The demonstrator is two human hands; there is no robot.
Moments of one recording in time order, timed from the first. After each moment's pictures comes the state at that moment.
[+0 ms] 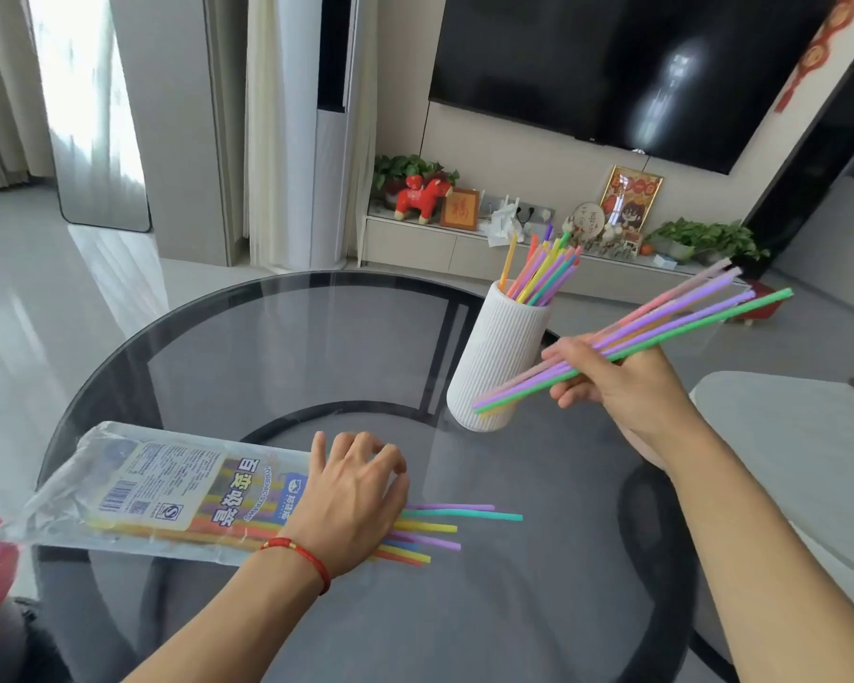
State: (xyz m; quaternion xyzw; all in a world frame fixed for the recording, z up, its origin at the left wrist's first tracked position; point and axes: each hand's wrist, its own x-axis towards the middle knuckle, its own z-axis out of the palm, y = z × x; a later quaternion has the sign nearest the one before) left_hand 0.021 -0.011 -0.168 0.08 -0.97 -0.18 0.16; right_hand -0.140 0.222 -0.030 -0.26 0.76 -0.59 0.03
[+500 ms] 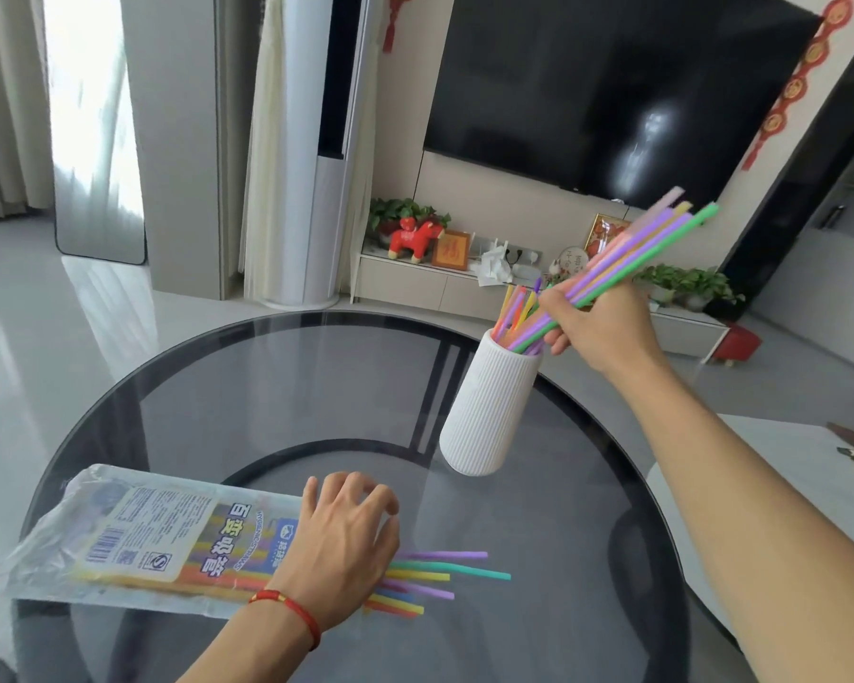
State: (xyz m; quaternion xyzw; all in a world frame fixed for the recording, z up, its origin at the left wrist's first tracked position) left_hand 0.021 -0.015 -0.168 0.08 -0.96 -0.20 0.20; right_hand -0.192 0.171 0.042 -0.27 0.84 -0.42 -0.20
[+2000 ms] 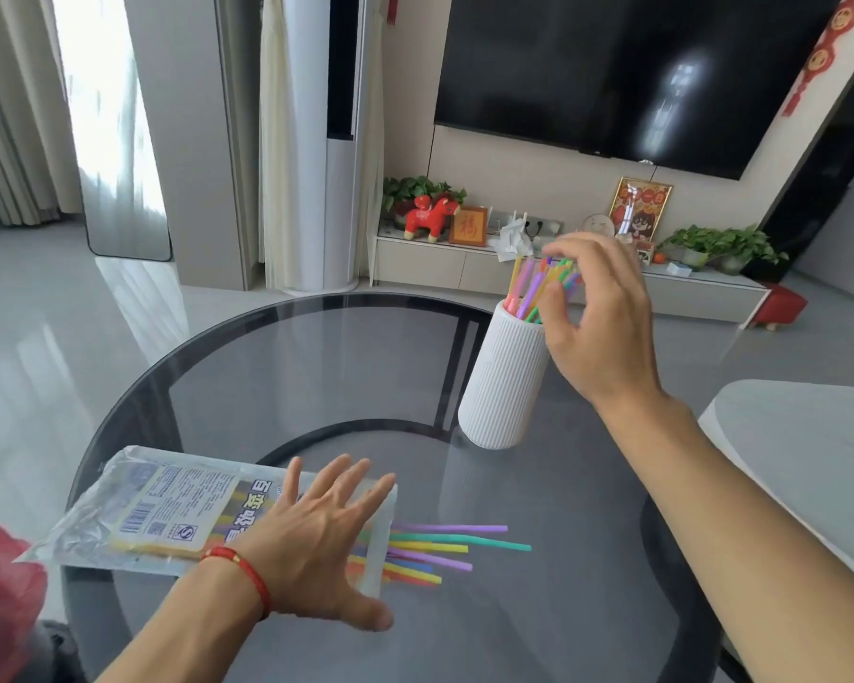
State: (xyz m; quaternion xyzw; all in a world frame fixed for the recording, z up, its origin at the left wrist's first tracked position) left_hand 0.057 -0.051 -0.140 0.00 -0.99 -0.09 -0.09; right_hand -0.138 0.160 0.013 -0.37 0.79 -0.29 -0.40
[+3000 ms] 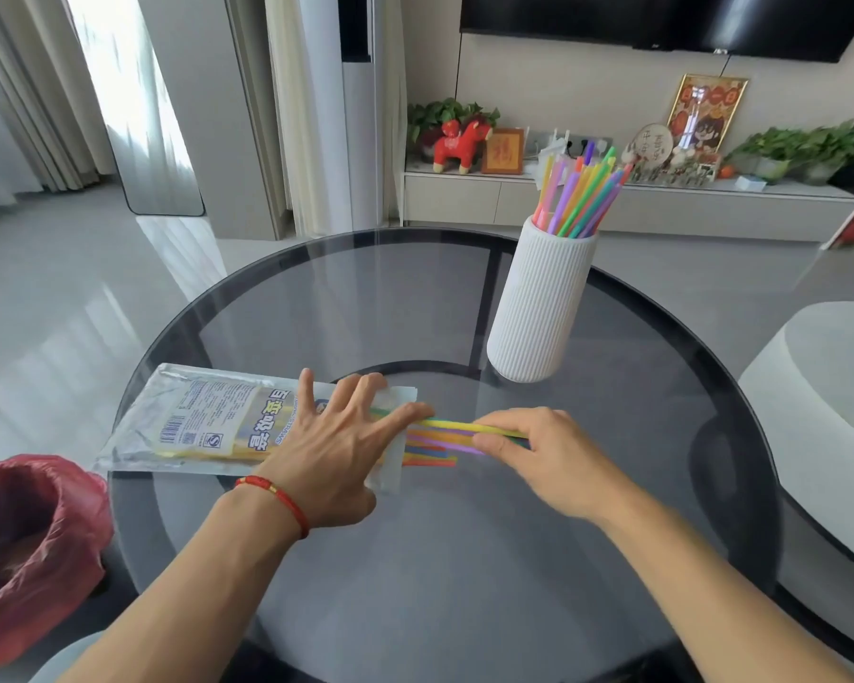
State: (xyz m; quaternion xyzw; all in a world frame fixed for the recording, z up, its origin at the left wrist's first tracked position) left_hand 0.051 -0.046 -0.134 0.00 -1.00 0.04 0.05; right_hand -0.083 0.181 -0.144 -0.40 0.84 -0.35 0.12
